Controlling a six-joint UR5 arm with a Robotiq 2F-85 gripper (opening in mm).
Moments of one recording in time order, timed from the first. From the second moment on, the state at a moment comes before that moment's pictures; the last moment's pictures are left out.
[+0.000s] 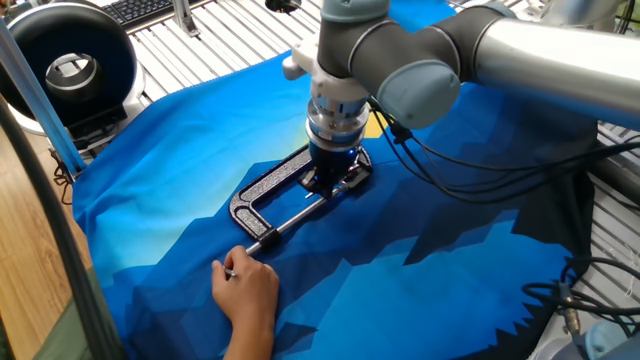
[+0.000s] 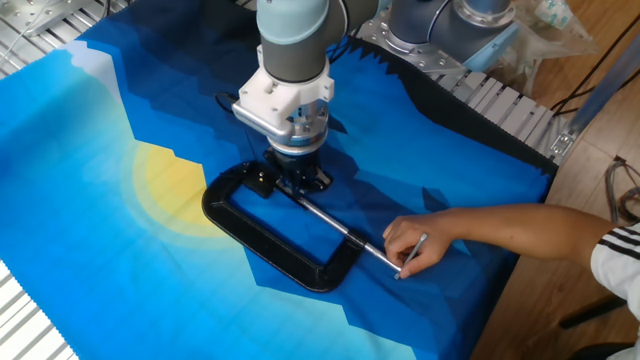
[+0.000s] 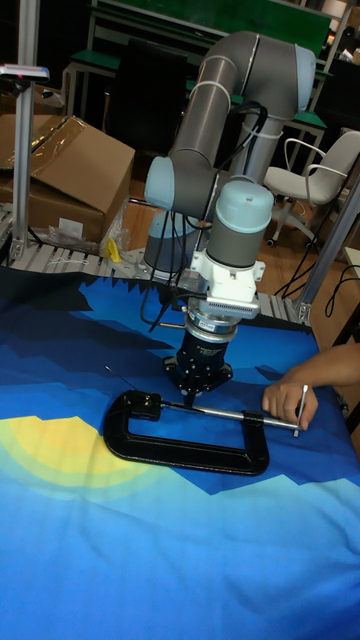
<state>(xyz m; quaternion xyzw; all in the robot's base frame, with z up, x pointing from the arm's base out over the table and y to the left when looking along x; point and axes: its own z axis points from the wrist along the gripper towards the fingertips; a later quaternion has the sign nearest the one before) 0.491 0.069 0.026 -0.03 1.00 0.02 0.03</state>
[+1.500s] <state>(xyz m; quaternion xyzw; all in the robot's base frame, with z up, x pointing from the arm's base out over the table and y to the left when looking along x) 0.479 0.075 0.016 -0.02 1.00 0.03 0.02</state>
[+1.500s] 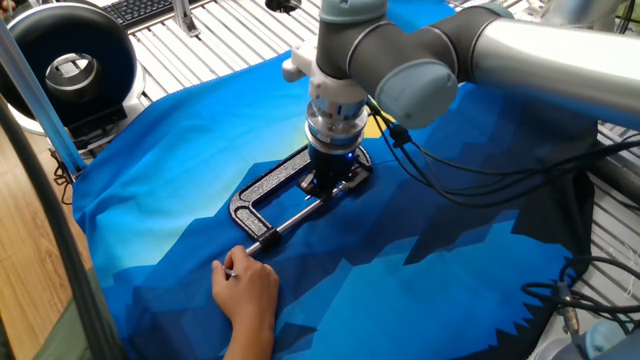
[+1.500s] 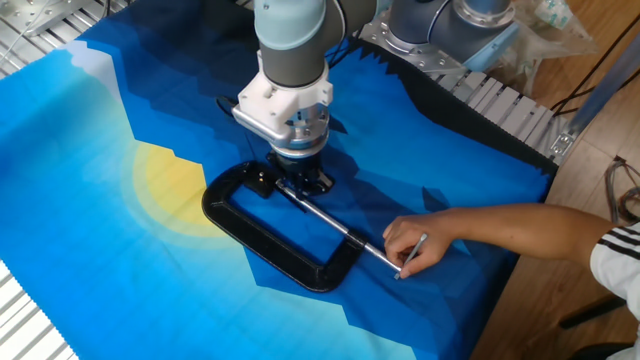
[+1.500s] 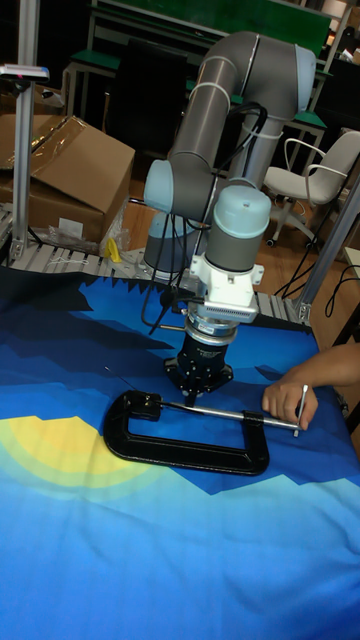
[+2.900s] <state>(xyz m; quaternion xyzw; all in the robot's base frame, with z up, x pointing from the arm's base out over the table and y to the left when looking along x) 0.509 0.075 0.021 -0.06 1.00 0.06 0.01</state>
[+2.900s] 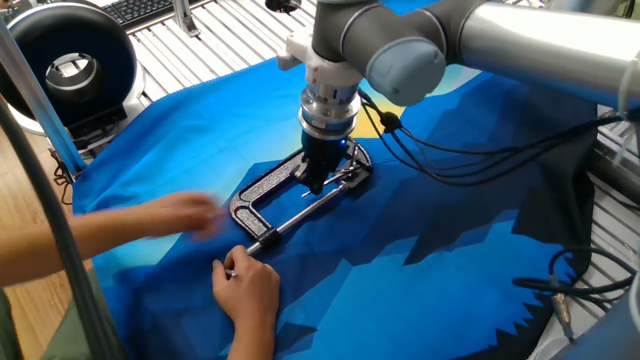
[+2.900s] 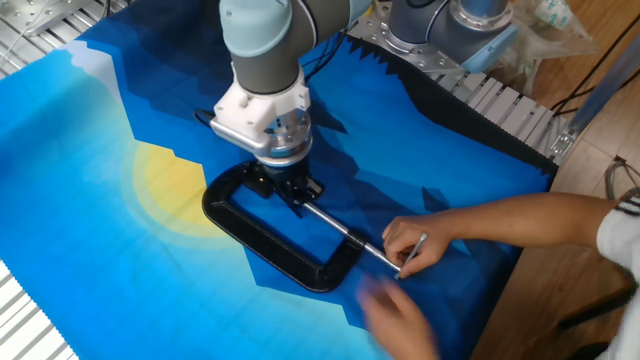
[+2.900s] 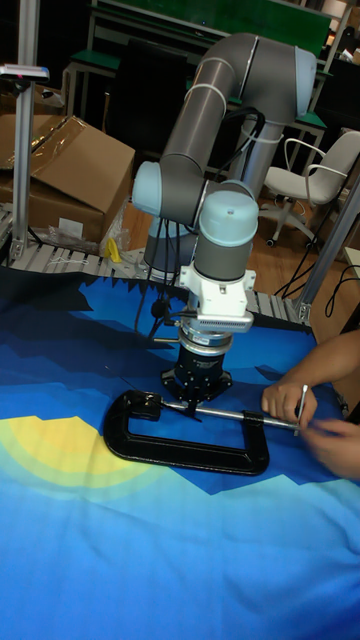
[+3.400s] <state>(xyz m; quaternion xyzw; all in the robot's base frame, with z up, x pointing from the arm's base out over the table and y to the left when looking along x) 0.522 0.066 0.021 -0.09 0.99 0.05 0.01</state>
